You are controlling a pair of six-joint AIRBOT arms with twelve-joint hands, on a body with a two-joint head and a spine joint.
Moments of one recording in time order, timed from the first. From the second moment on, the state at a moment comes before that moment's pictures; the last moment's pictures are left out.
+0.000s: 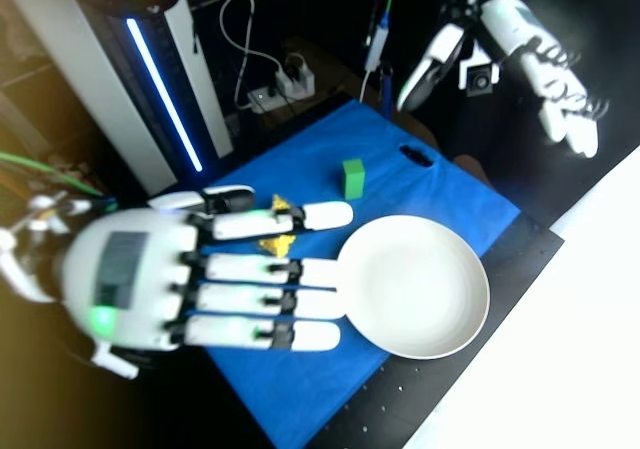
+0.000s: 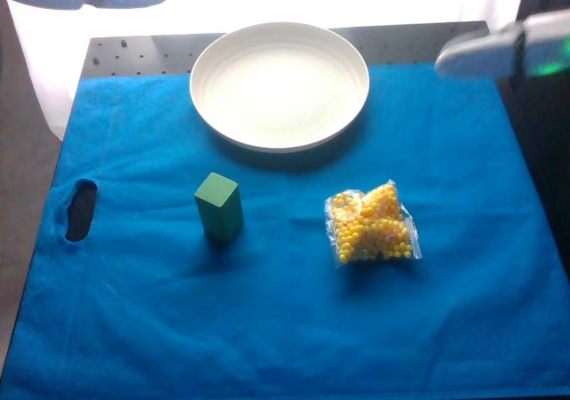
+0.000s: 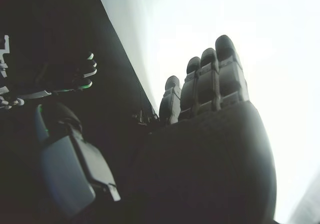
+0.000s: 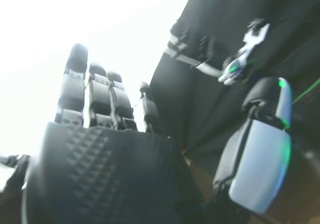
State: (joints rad) left arm 0.46 -0.90 1.31 0.13 -0.60 0.64; right arm -0.67 -1.04 1.40 -0.07 0.99 -0.43
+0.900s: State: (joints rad) left arm 0.64 -0.77 1.09 0.04 -1.20 0.71; right arm -0.70 -0.87 1.24 0.13 1.40 -0.43
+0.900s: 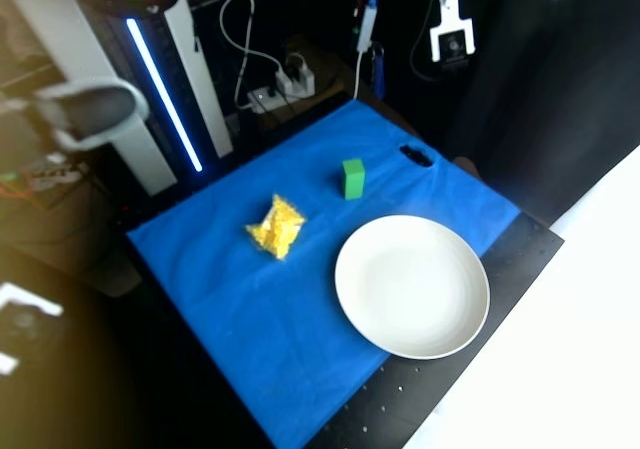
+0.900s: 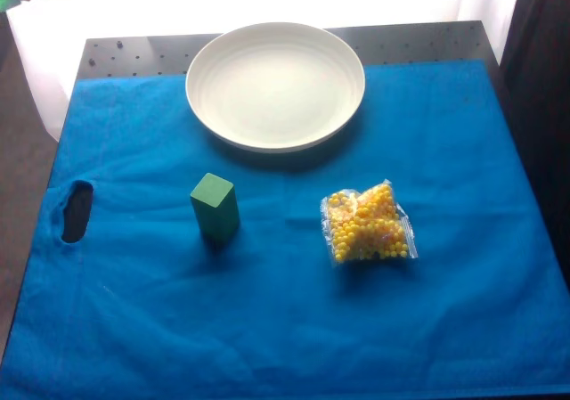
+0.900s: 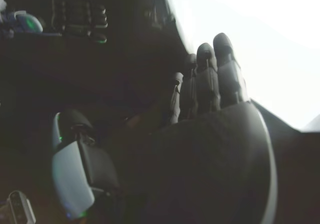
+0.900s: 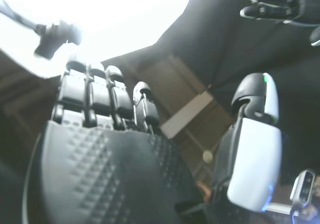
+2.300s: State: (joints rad) left arm 0.72 -0.73 1.01 0.01 -1.45 0.81; right arm -0.75 -0.82 1.16 0.16 1.59 -0.43
